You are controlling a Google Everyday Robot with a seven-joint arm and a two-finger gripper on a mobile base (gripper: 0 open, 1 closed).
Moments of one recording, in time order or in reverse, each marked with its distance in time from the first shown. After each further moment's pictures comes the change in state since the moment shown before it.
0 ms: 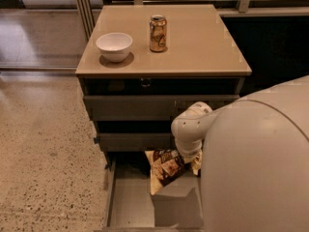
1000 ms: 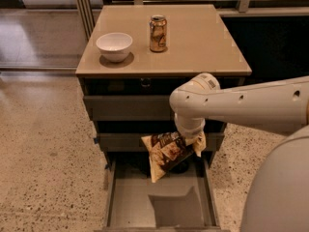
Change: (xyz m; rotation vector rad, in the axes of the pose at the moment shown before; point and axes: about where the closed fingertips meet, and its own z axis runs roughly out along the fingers) arm 0.008 -0.031 -0.100 0.038 0.023 -0.077
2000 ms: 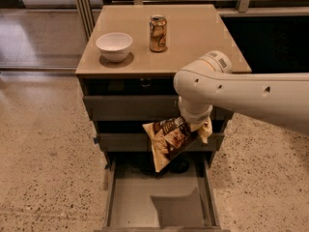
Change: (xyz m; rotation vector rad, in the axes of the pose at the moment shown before) arm 0.015 -0.018 -0.073 0.070 0.039 -0.014
